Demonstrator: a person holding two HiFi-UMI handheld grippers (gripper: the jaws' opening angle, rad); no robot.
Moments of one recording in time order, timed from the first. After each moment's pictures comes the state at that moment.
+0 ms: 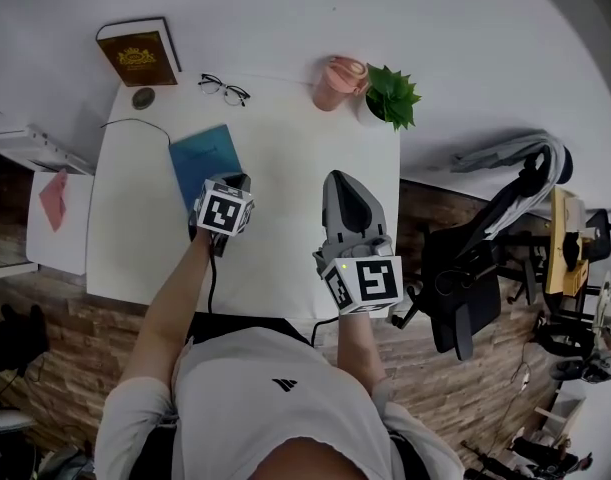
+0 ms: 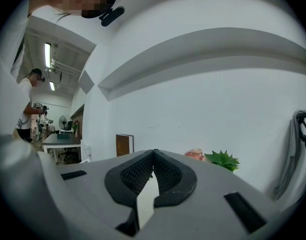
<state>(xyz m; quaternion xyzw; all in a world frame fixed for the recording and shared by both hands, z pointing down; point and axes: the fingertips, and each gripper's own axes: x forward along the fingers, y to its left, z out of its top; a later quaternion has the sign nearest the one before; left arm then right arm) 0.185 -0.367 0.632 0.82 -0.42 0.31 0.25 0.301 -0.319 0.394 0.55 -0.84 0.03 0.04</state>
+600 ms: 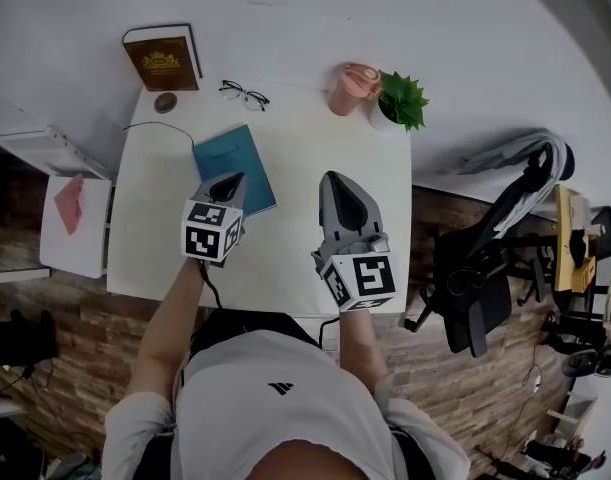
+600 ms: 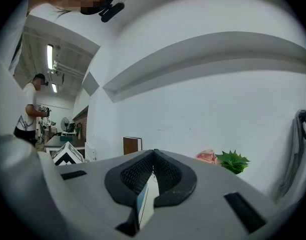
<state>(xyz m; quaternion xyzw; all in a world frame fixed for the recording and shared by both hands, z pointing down) 0.126 -0.342 0.542 0.85 -0.46 0.18 0.20 0.252 -0.301 0.387 0.54 -0.84 0.03 0.03</state>
